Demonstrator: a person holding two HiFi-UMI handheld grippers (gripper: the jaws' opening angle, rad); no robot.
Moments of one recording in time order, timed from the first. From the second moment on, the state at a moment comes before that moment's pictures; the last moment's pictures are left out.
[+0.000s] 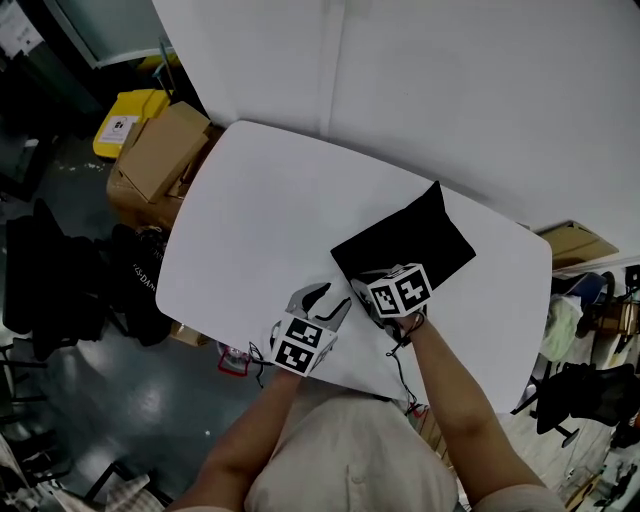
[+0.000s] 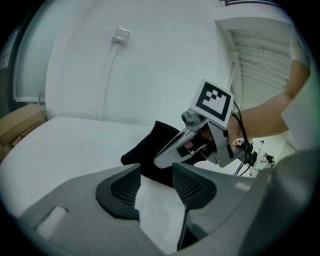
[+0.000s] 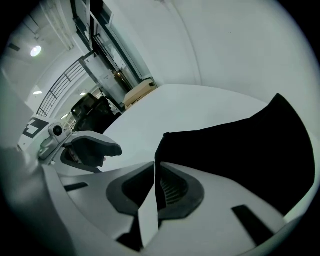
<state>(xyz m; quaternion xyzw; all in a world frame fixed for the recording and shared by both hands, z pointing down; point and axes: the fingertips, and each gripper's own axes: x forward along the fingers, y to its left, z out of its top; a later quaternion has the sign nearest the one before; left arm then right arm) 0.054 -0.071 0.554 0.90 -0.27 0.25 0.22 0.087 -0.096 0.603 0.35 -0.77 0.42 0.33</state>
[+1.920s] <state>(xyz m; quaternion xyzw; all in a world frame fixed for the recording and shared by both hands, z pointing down) 0.070 0.012 0.473 0.96 -0.16 0.18 0.12 0.166 0.053 0.467 0.60 -0.76 0.23 0.11</state>
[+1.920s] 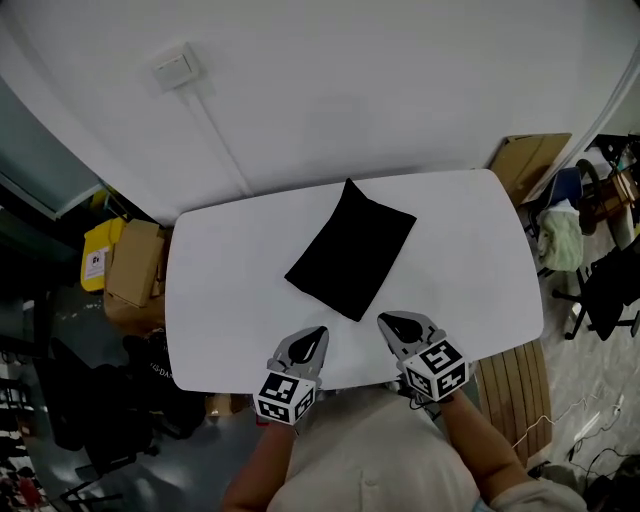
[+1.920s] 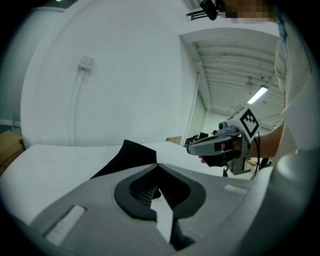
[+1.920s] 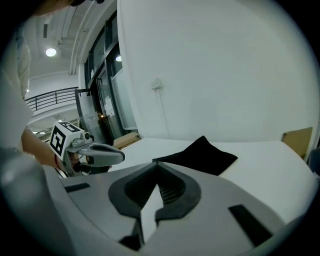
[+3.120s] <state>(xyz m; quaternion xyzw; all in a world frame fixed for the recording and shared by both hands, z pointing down) 0.141 0.071 0.431 0.97 -0.17 0.16 0.11 0.234 0.120 0.430 0.60 -0.76 0.21 0.10</state>
